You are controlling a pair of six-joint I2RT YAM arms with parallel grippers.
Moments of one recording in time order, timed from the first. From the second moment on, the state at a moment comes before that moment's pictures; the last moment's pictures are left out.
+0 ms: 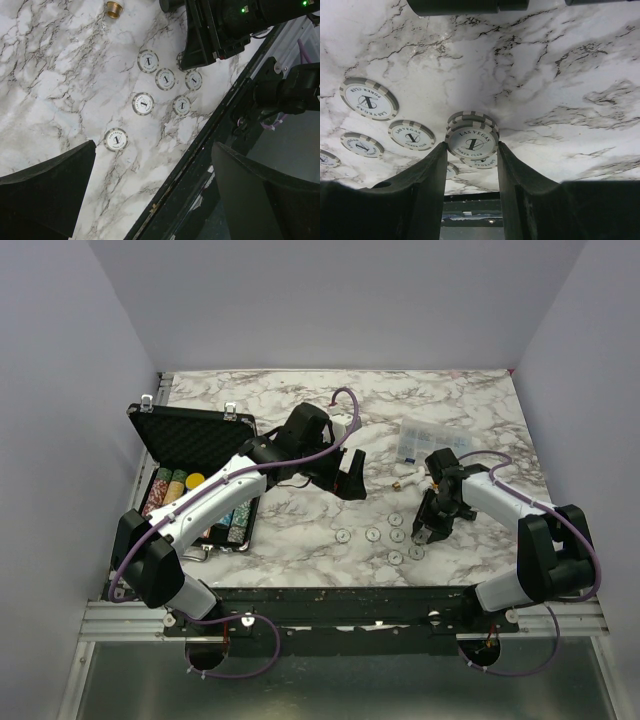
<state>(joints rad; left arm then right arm) -0.73 1.49 1.32 -0.56 0.44 -0.28 0.27 1.46 0.80 -0.81 -0.08 0.71</state>
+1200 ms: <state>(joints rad) -0.73 1.49 1.32 -0.56 0.45 -0.29 0.35 1.43 0.76 -0.84 -0.07 0.72</state>
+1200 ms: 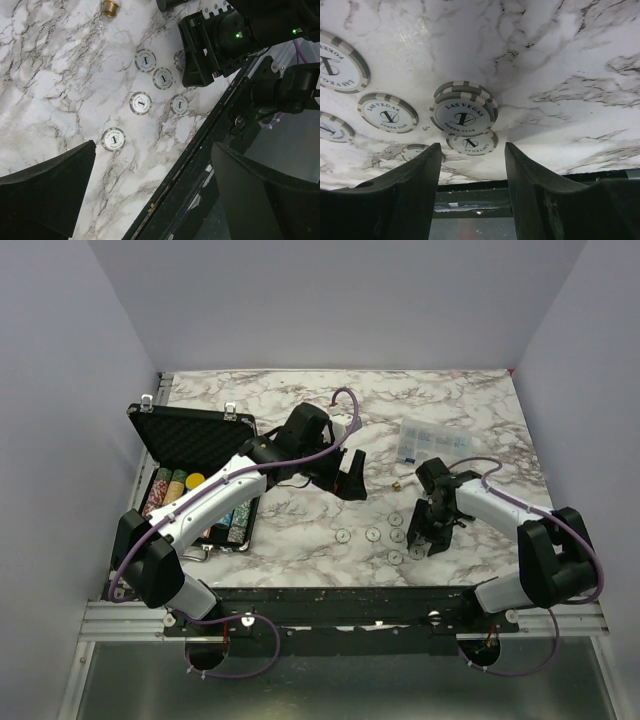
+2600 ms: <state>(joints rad) -0.73 1.48 1.32 -0.56 0.45 -0.29 0.46 1.54 0.84 -0.89 0.00 0.80</state>
